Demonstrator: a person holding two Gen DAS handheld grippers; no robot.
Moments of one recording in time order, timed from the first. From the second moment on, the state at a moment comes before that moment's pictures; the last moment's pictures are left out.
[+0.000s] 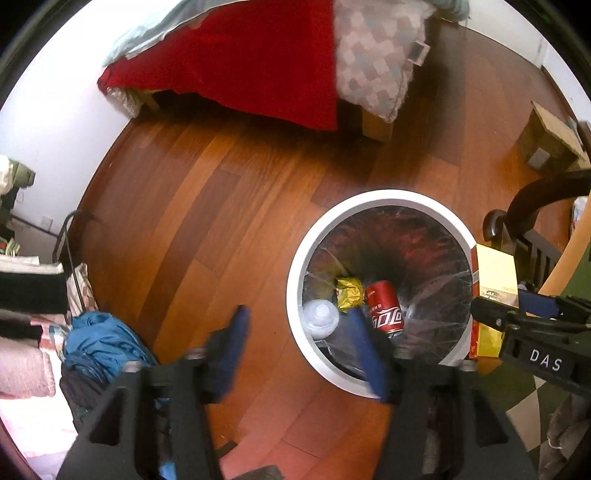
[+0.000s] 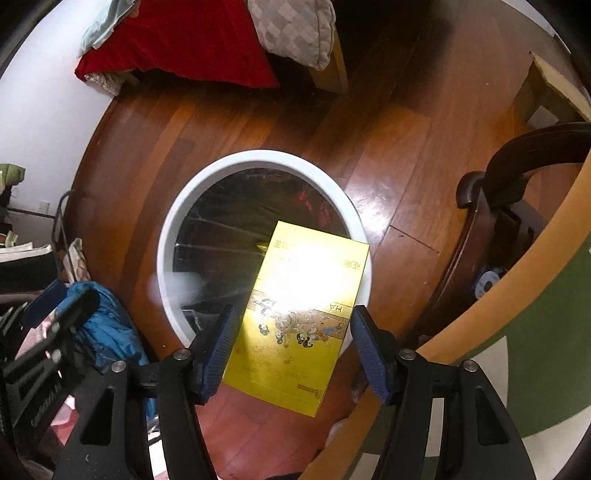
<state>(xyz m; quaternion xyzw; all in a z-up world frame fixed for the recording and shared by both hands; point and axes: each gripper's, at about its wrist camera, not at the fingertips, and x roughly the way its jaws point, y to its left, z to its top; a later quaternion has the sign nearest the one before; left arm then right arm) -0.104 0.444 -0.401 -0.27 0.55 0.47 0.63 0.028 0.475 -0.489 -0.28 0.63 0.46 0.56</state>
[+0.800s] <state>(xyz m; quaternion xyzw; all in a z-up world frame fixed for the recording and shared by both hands) -0.141 0.387 -0.306 -0.27 0.47 0.50 0.67 0.009 0.398 -0.350 -0.30 0.52 0.49 0.63</state>
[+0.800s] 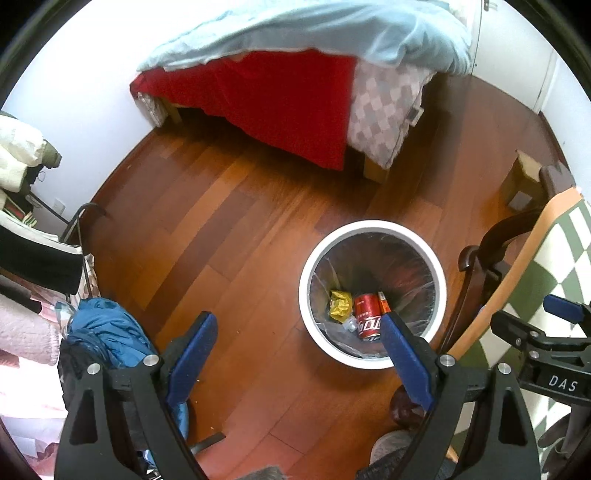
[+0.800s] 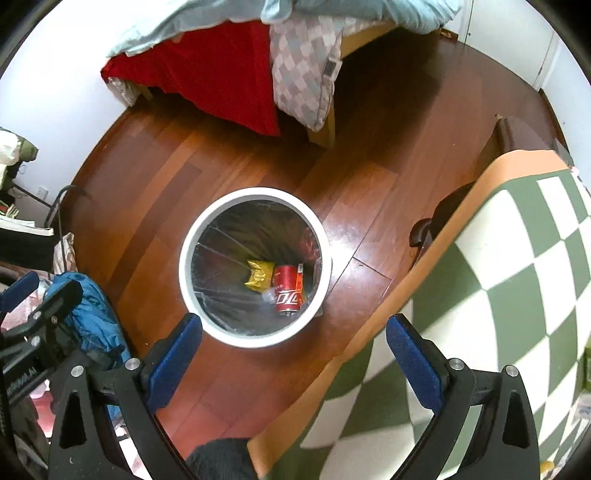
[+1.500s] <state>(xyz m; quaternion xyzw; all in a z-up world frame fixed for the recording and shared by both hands) -0.145 0.288 -0.188 -0.24 0.38 0.50 0.74 0.012 0.261 -0.194 -0.18 0.46 0.55 0.67</state>
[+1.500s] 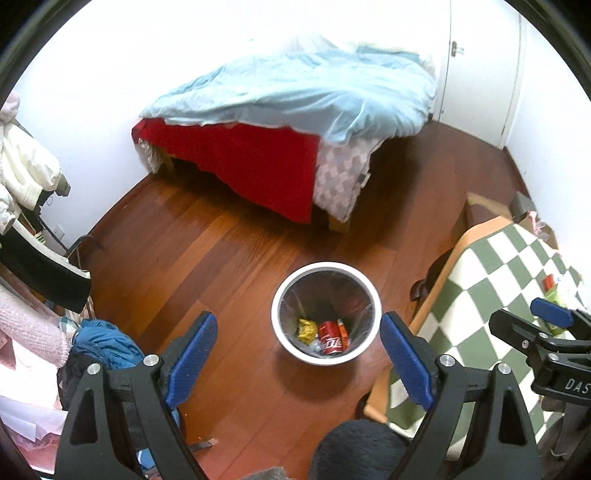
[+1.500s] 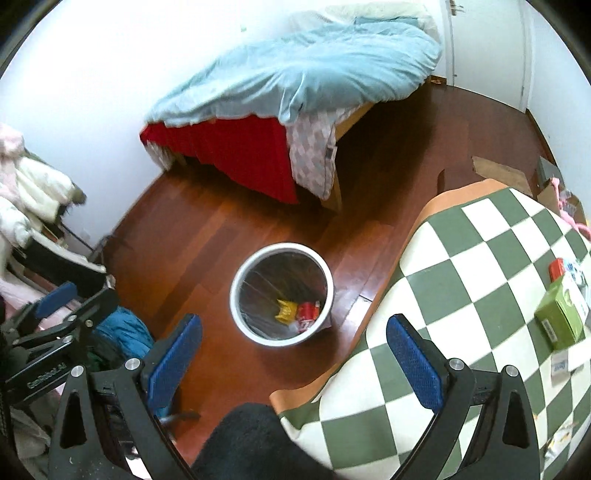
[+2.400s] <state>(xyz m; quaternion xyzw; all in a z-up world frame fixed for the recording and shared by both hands) 0.181 0.190 -0.337 -0.25 0.55 0.30 0.73 0.371 0.000 -0.331 0.13 0.63 0.16 0.74</state>
